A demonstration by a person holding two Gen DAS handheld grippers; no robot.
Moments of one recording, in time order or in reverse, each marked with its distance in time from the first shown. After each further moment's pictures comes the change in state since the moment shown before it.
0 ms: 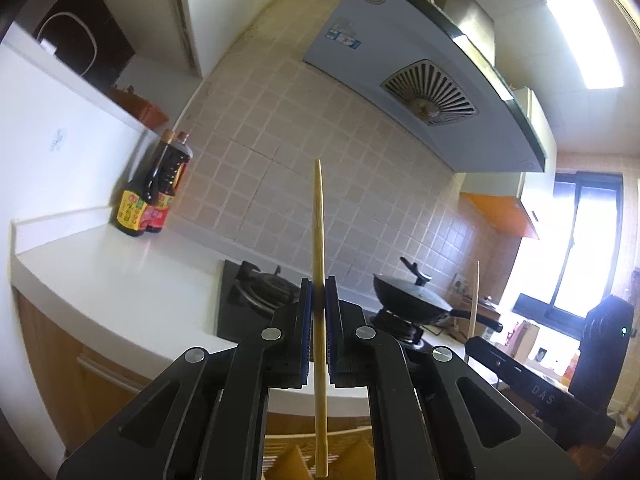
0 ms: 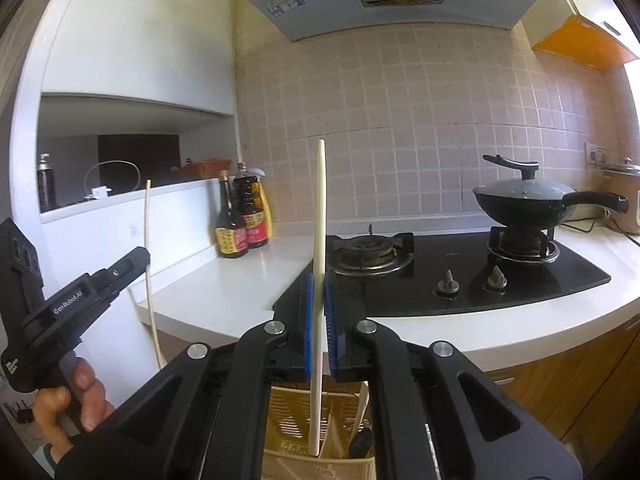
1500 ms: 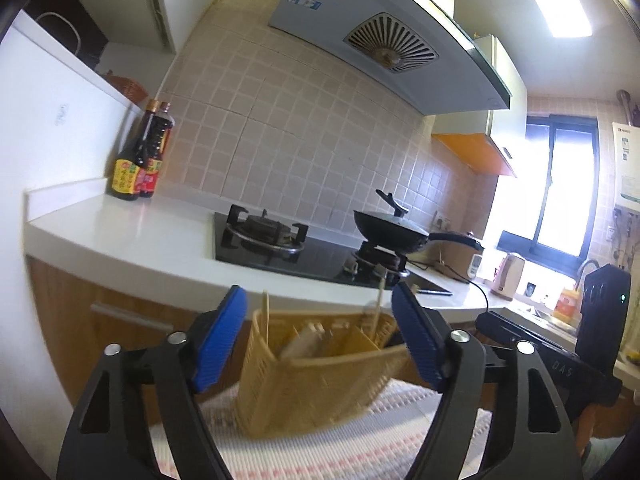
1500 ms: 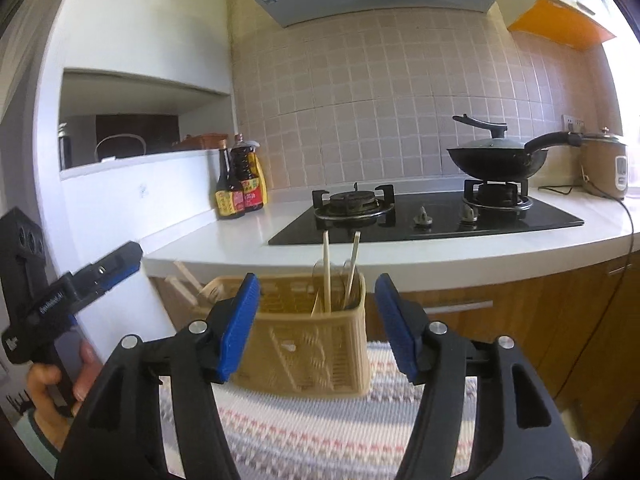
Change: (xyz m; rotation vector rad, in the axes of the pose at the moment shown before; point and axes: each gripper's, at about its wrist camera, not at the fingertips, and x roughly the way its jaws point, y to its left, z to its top) left arm -0.072 -0.001 -0.059 0.121 0.158 -0.064; right arm -0.094 0.002 -0.092 0.014 0.055 -0.020
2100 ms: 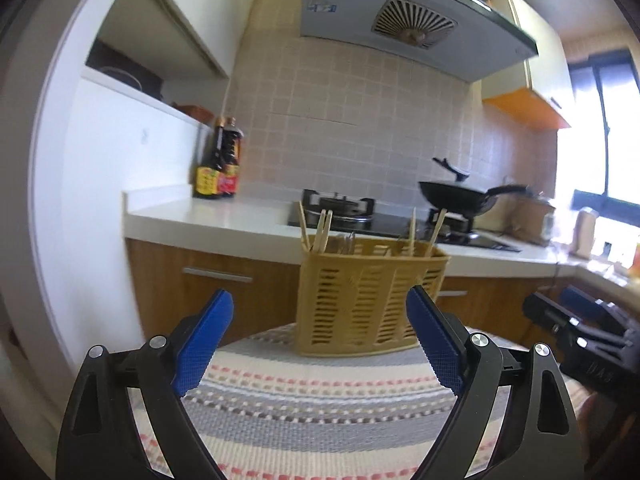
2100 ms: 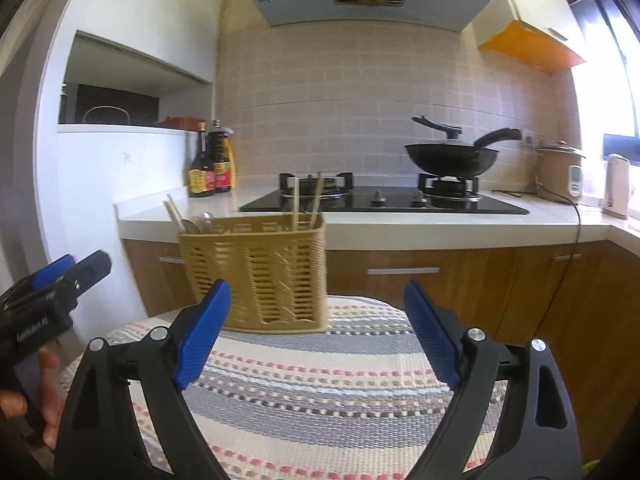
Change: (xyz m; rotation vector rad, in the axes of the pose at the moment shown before) left arm -0.057 -0.071 -0.083 0.154 -0.012 0.388; right arm -0.052 0.005 -0.075 -0.046 -0.027 -0.178
